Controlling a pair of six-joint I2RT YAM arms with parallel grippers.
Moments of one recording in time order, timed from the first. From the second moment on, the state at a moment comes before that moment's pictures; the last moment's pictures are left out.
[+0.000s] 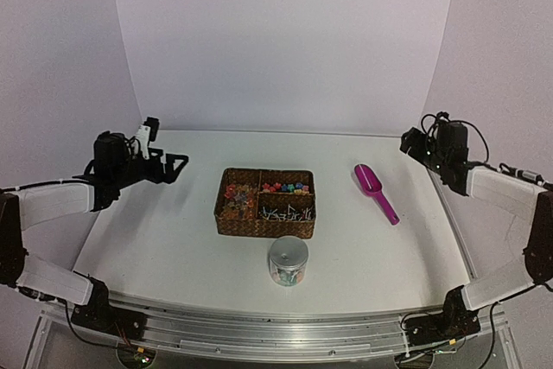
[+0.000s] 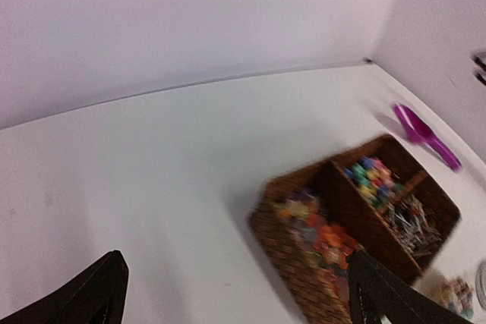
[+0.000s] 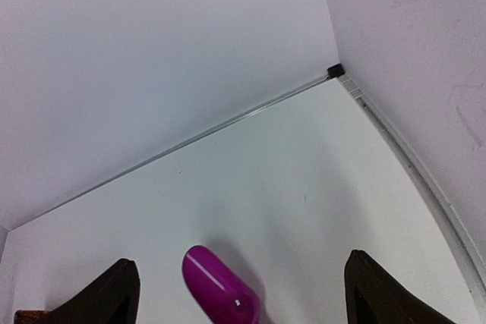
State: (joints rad) left arm -0.20 1.25 0.64 0.33 0.28 -0.08; right arm 0.13 1.33 0.79 0.18 0.16 0.49
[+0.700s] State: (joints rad) left arm -0.01 1.12 0.34 0.40 -0.04 -0.21; right arm 0.12 1.27 0.26 0.79 0.23 0.19
